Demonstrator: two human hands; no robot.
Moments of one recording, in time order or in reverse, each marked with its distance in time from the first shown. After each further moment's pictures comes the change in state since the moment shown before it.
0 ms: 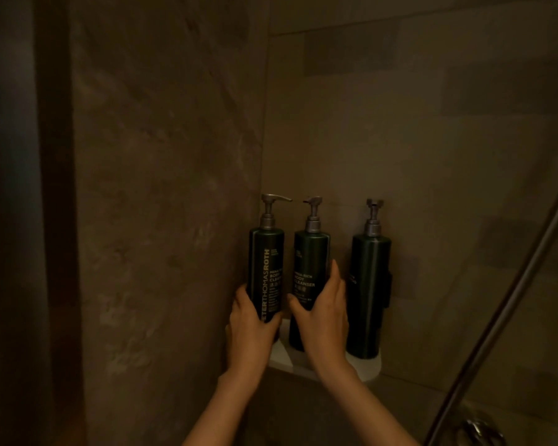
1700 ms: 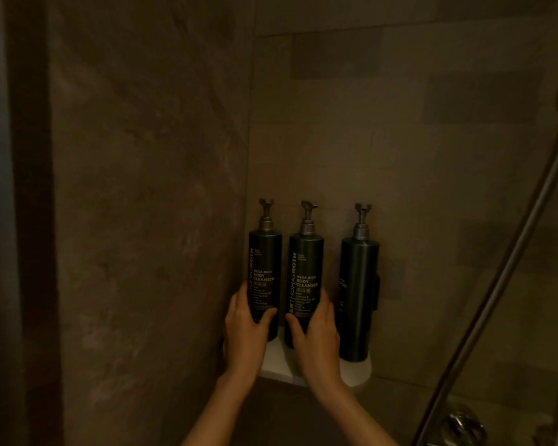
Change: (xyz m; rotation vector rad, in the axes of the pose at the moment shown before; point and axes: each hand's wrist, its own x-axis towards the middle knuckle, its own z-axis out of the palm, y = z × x) left_hand 0.018 -0.011 0.018 -0.203 -0.016 0.147; right_hand -0.009 0.027 0.013 -0.011 -0.034 0.089
